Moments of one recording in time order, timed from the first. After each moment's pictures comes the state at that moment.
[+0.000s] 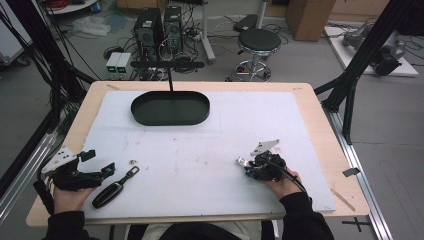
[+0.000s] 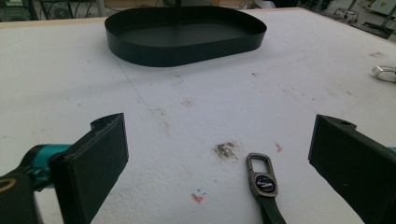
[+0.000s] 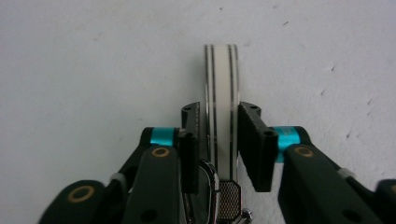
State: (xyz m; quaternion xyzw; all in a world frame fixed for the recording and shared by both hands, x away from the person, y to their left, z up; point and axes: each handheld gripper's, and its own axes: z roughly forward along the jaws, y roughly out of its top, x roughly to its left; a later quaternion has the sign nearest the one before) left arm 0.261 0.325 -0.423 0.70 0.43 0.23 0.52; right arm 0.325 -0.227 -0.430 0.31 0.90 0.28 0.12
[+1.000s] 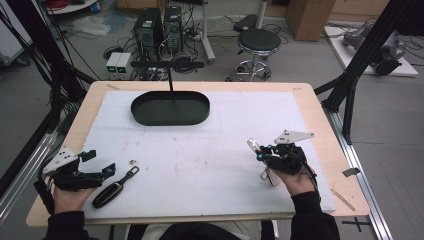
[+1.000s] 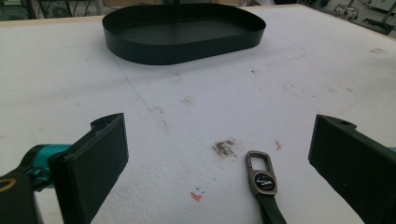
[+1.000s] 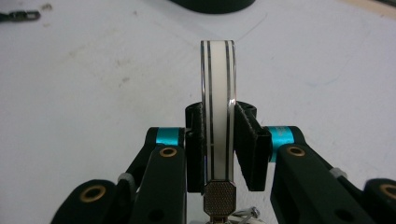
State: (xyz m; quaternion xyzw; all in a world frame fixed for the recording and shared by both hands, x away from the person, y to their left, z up) left arm 0.262 0.324 -0.424 0.70 0.43 0.23 0.52; right arm 0.310 -0.262 -0.373 0.35 0.82 0.41 0.16
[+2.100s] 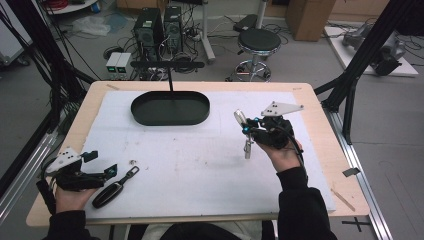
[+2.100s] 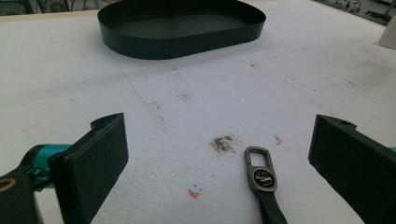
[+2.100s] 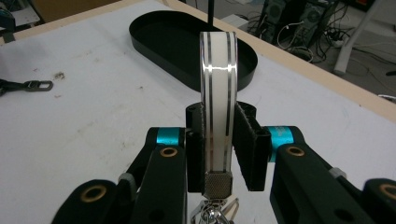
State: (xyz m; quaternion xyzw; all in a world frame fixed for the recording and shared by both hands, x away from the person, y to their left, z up) left arm 0.263 0.320 -0.426 0.71 0.43 0.22 0.51; right arm 0.343 -0.214 -0.311 0.32 0.81 0.45 0.20
